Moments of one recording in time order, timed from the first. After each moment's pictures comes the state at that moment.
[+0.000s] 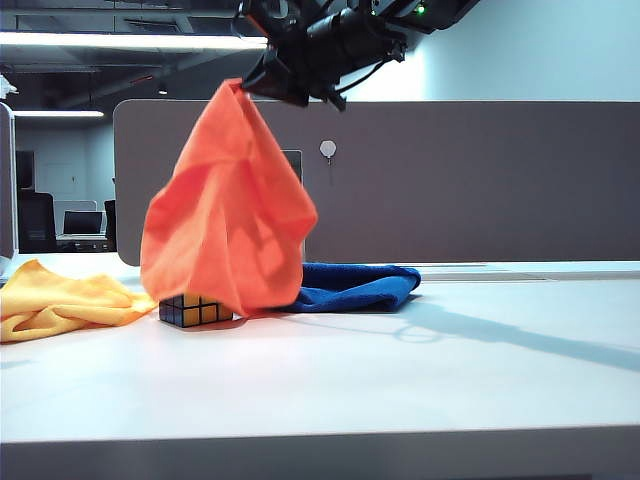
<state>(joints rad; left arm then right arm) -0.04 0.57 0.56 -0.37 0.40 0.05 0.54 2.07 1.80 0.19 -0.44 0.33</state>
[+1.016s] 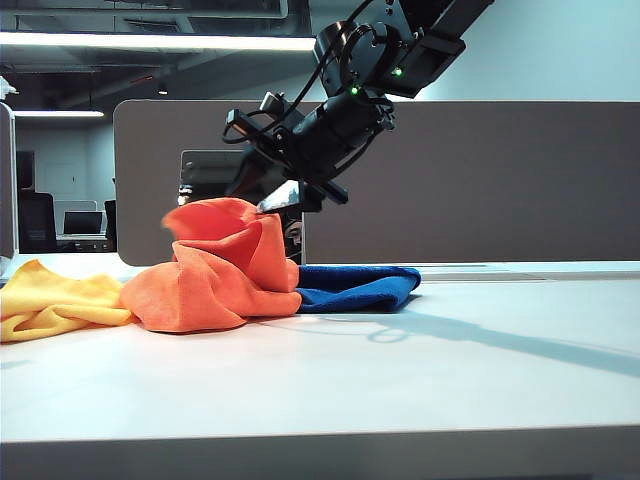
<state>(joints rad) -0.04 0.57 0.56 -0.37 0.40 0.05 0.56 2.18 1.79 -0.09 -0.39 0.31</state>
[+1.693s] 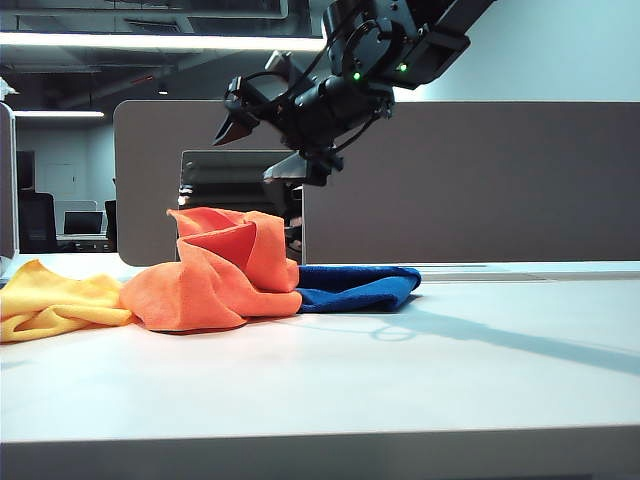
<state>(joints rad) -0.04 0.56 0.56 -0.38 0.40 0.05 0.54 2.17 1.80 0.13 -0.39 0.31</state>
